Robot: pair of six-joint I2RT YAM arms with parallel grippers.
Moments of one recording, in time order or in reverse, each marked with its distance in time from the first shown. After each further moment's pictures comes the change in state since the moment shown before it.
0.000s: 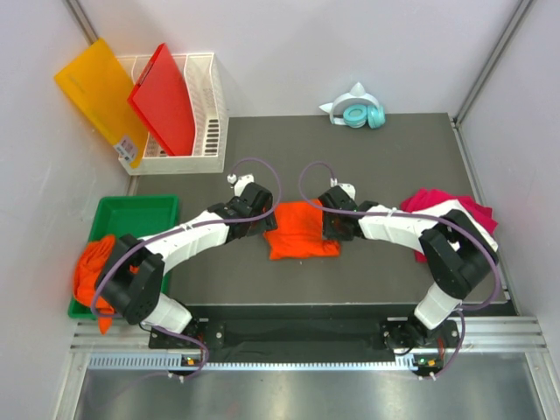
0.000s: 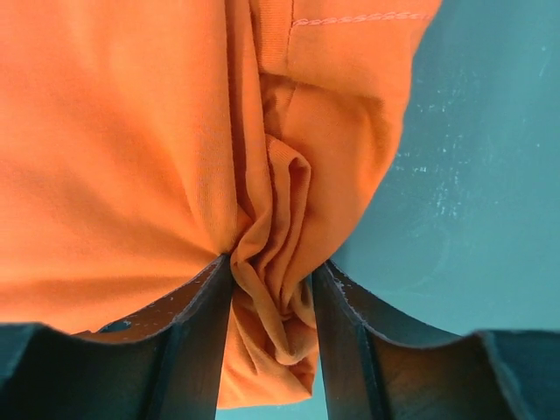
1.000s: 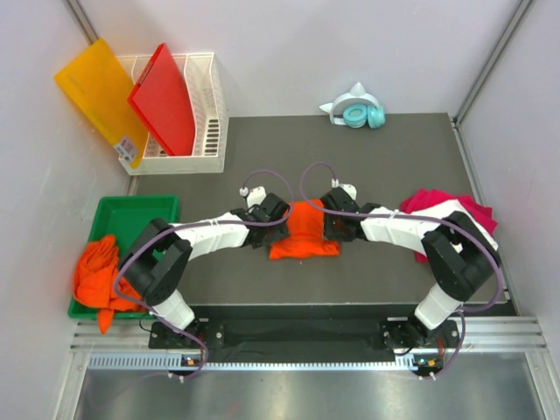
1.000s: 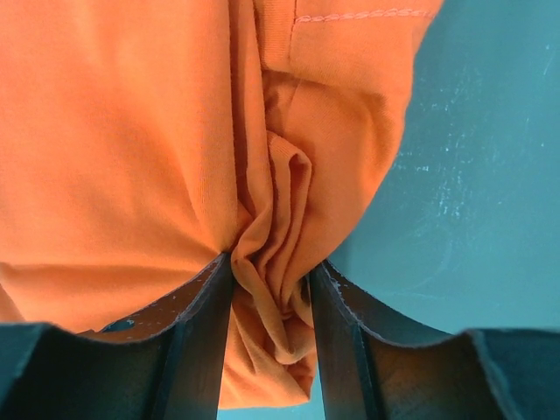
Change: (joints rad) left arm -0.091 0.167 0.004 0.050 0.000 -0.207; right arm -0.001 -0.021 -0.031 0.033 -0.014 -0.003
